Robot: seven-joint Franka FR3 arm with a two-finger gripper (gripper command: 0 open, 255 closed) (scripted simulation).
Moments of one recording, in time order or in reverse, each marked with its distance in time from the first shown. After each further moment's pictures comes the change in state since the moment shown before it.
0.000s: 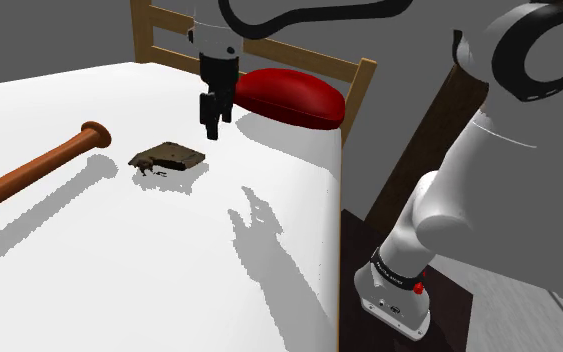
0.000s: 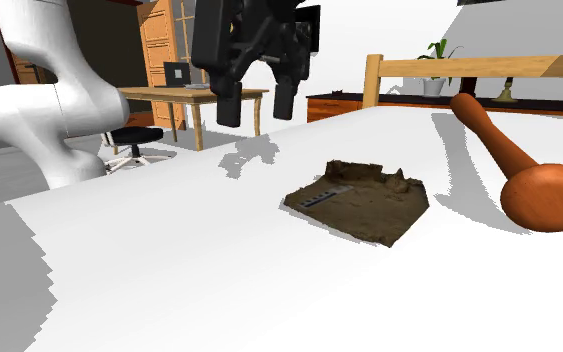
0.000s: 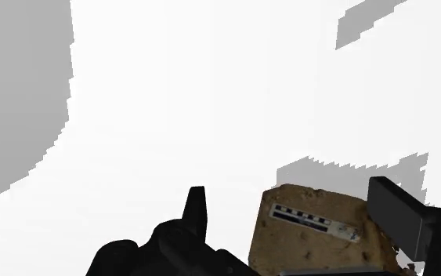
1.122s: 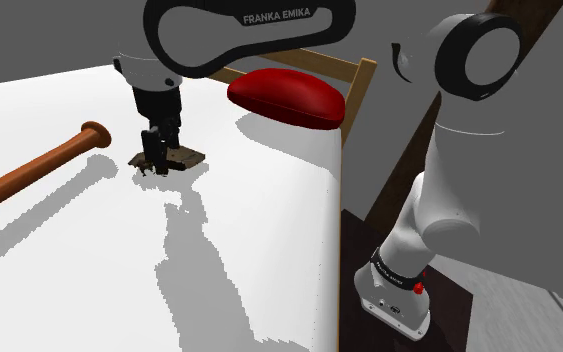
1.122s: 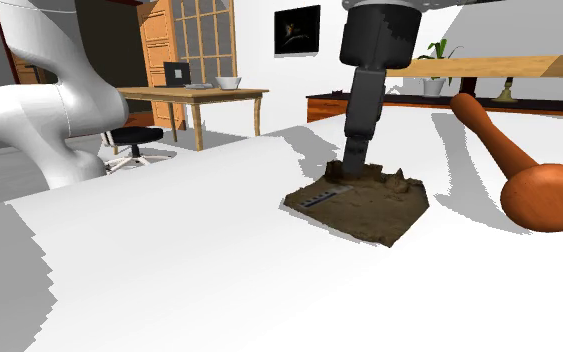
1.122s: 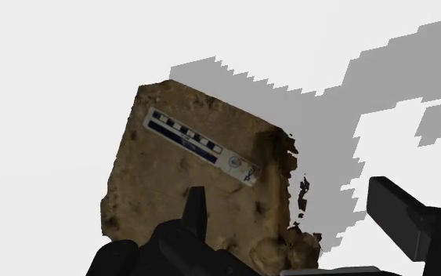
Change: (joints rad) arm 0.117 0.291 0.086 0.214 -0.117 0.040 -0.005
